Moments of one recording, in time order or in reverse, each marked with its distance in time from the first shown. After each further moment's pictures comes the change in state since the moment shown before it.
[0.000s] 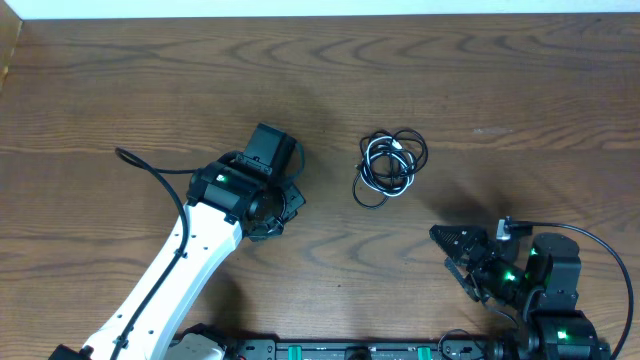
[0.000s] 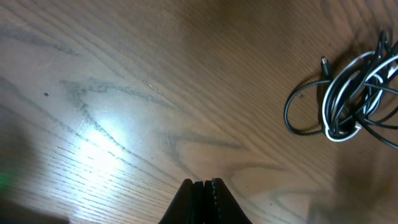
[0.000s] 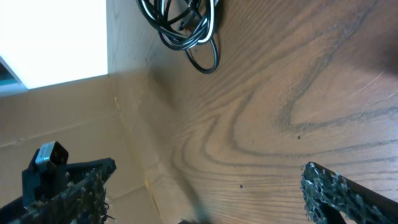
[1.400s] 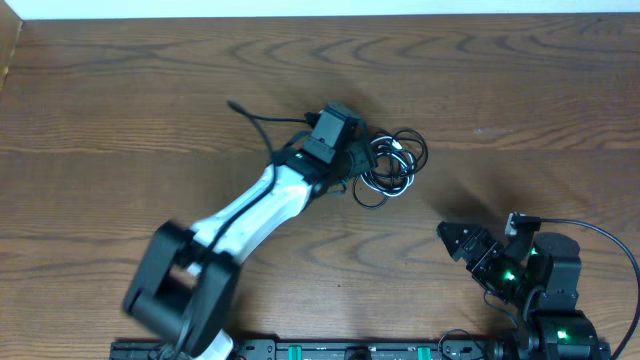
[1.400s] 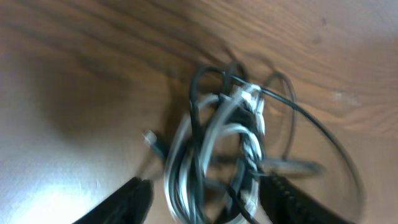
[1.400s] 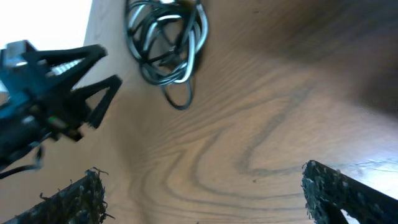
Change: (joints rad) left arm -0.134 0.456 -0.001 0.851 0.069 0.151; right arm 0.000 0.002 0.000 0.001 0.183 -0.190
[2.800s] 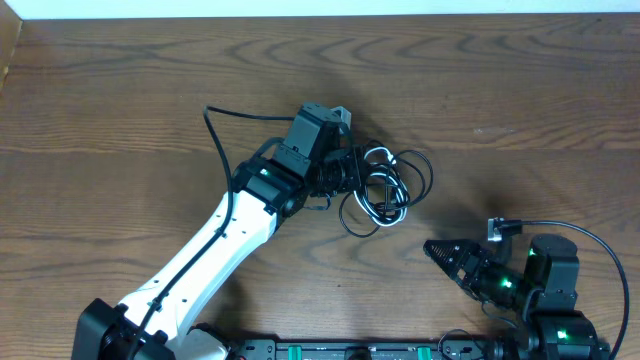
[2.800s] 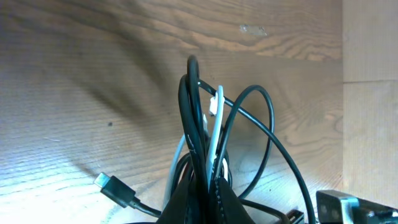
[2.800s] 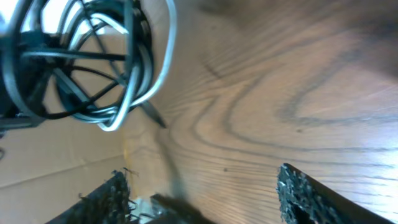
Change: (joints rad) left arm -0.001 -0.330 0.006 -0.265 0.225 0.156; right arm 0.000 0.000 0.000 -0.032 -0.274 -0.025
